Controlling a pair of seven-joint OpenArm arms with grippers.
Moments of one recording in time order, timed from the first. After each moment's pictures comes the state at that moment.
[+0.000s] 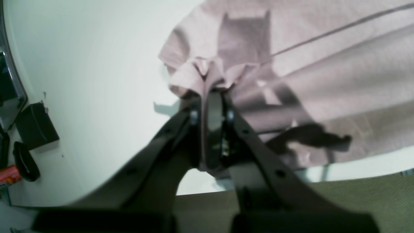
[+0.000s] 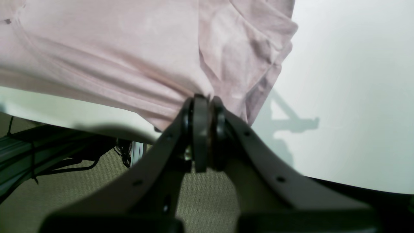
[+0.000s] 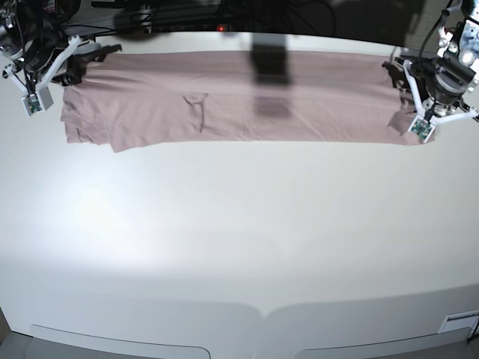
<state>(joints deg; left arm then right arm) 26.0 -36.6 4.9 112.4 -4.5 -5.9 52.7 -37.7 20.3 37.2 119.0 34.2 34.8 -64.1</state>
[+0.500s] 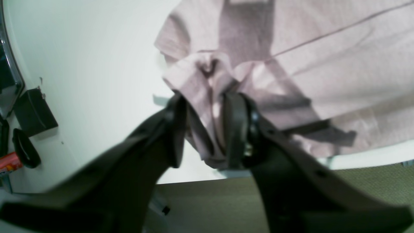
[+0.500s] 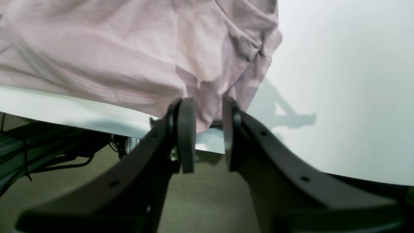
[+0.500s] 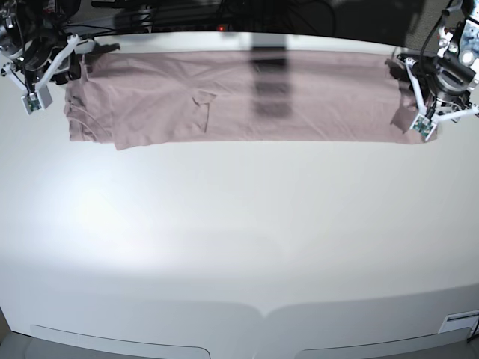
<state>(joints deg) 26.0 -36.6 4.9 112.4 -4.4 -5.7 56.3 -37.7 20.3 37.2 119.0 33.3 34.8 -65.4</state>
